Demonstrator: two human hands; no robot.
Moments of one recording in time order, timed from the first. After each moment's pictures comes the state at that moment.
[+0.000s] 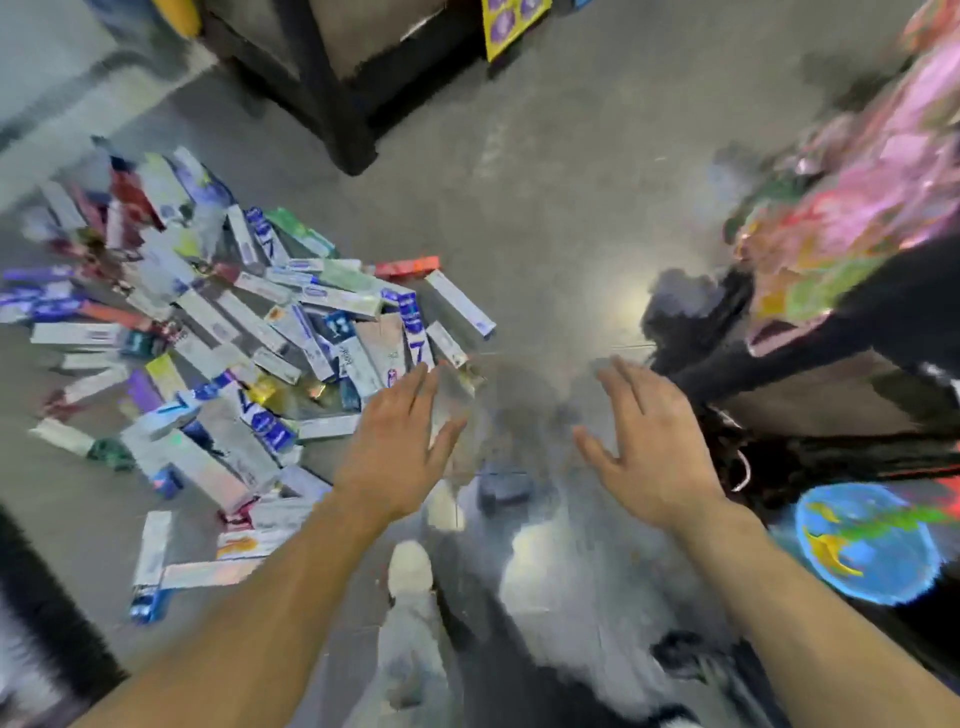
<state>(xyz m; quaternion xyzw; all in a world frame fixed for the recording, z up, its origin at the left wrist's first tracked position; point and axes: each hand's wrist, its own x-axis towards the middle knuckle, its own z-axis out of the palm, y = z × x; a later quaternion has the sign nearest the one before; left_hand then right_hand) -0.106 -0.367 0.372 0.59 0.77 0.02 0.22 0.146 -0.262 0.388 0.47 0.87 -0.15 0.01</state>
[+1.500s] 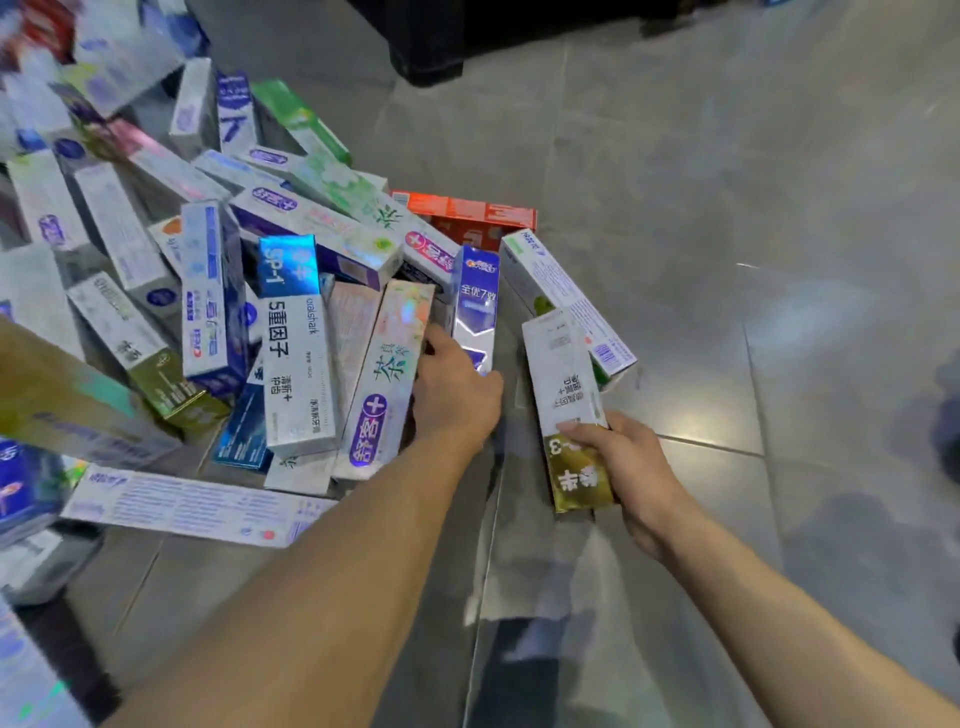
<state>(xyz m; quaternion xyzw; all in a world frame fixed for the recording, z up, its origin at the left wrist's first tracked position) -0.223 -0.162 -0.154 0.21 0.89 0.32 0.25 -0.060 -0.116 -0.139 0.57 0.46 -0.67 -0.14</state>
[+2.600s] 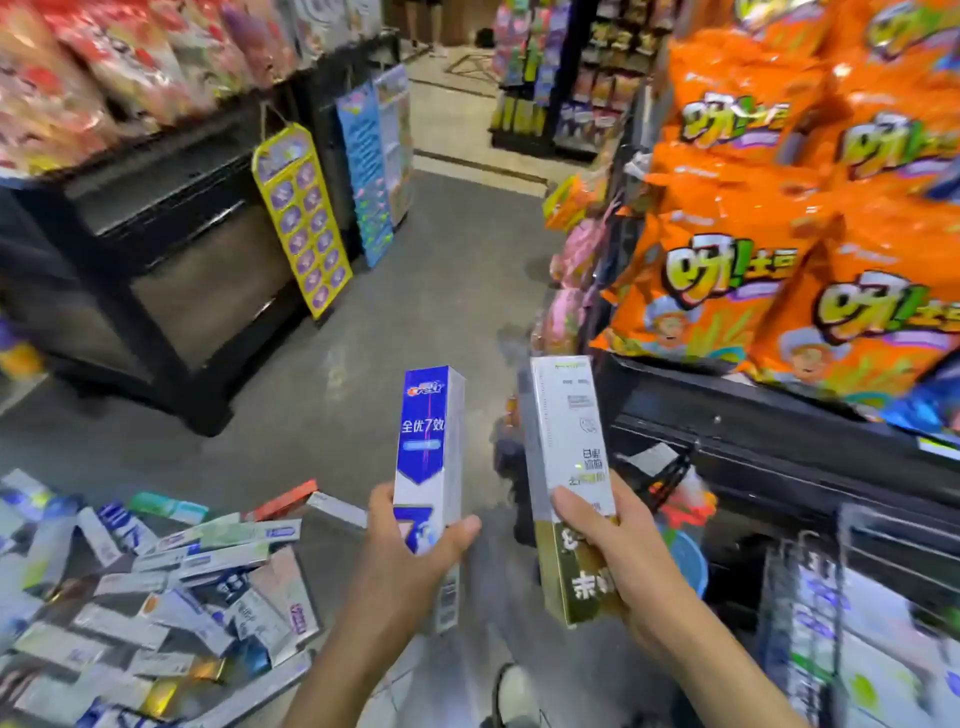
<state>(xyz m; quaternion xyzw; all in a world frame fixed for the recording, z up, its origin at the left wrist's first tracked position) -0.014 -0.336 0.652 0.43 0.63 0.41 0.50 0.184 -0.330 0.680 0.59 0.38 -0.58 -0.42</state>
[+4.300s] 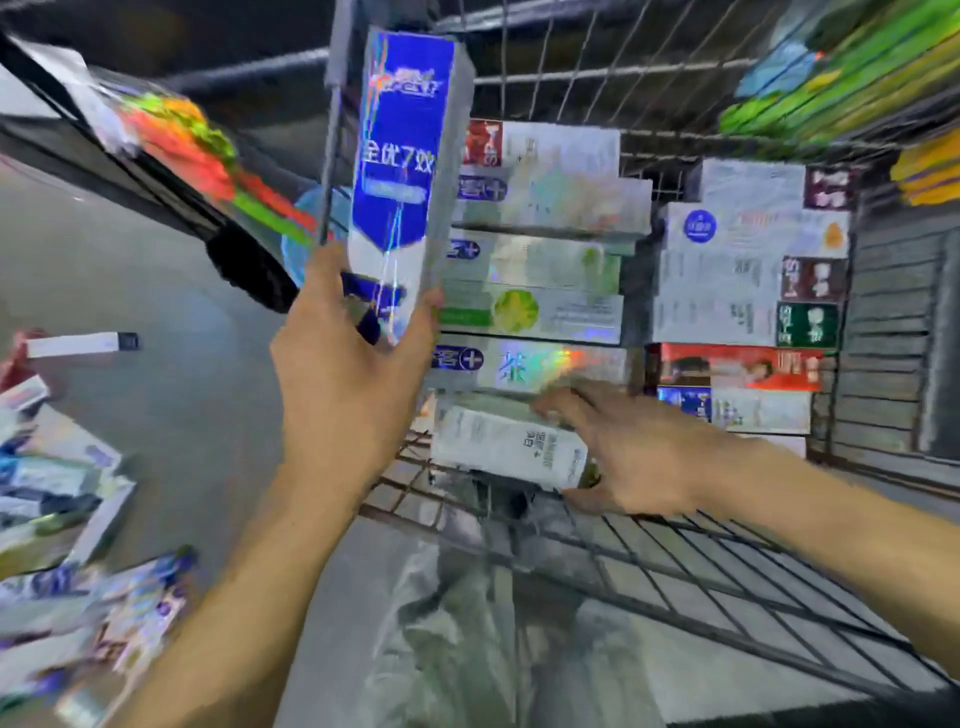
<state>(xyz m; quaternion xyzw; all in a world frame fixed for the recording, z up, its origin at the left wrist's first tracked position) 0.528 -0.438 0.459 0.70 0.59 0.25 0.31 0.735 -0.564 0.390 0.57 0.71 -0.41 0.08</state>
